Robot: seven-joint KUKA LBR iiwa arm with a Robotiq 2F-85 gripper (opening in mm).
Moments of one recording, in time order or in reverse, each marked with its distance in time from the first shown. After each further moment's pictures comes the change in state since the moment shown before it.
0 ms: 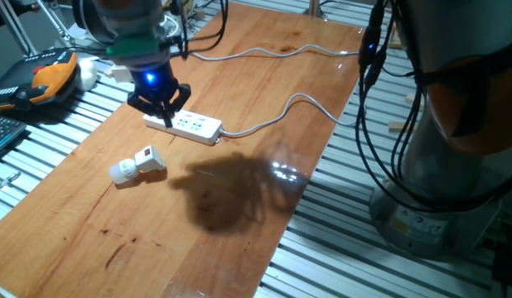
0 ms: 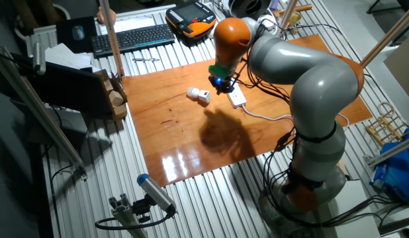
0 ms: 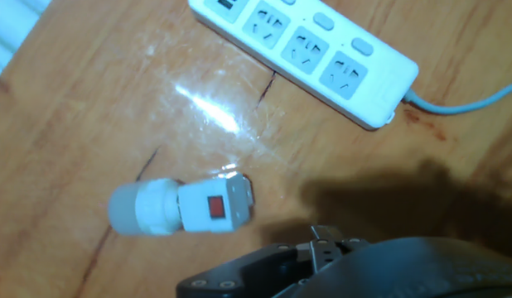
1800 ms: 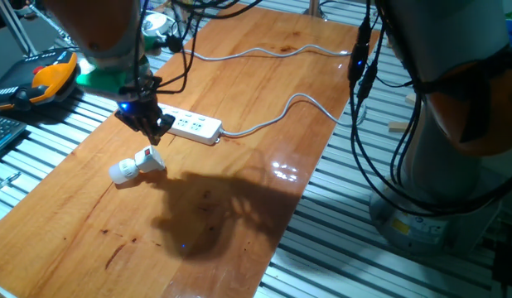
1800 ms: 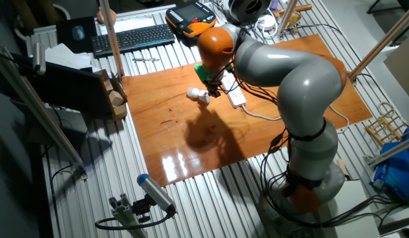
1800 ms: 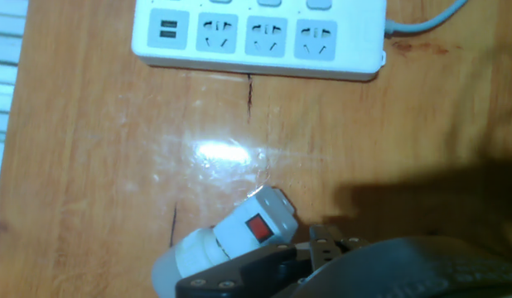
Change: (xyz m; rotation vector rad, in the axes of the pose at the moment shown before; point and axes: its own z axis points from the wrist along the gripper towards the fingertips) arm 0.015 0.036 0.033 -0.001 -0.084 0.450
